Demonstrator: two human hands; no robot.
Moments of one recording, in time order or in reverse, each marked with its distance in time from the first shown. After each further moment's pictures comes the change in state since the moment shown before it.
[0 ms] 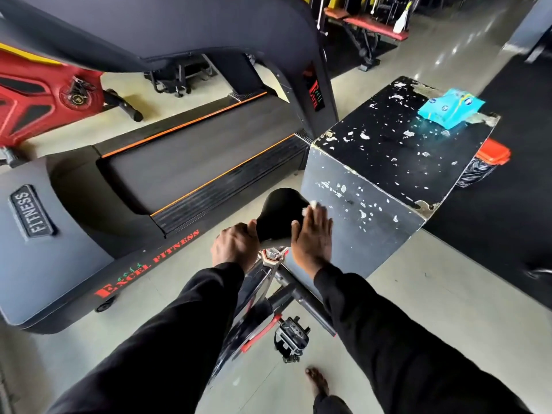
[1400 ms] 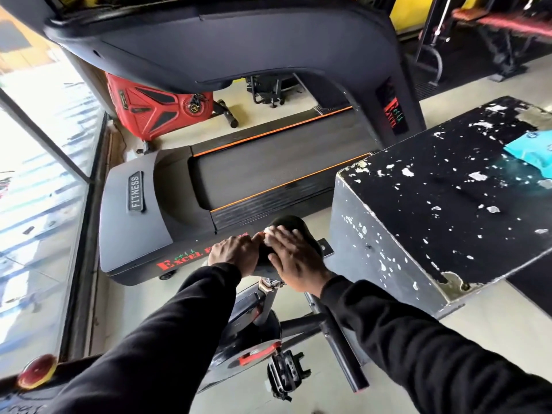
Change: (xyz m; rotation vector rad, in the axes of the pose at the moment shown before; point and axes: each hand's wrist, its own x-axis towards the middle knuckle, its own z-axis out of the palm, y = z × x) left_hand 0.012 0.082 0.005 0.418 -0.092 -0.225; right_hand 0.077 0.042 -0.011 0.108 -0.363 -0.940
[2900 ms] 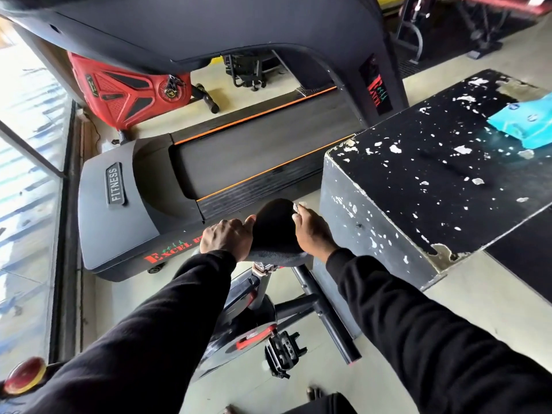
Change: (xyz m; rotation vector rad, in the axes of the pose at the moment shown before) left_hand 0.012 -0.003 0.012 0.008 0.083 -0.007; right_hand 0.006 0.033 -0.014 0.388 0.131 0.578
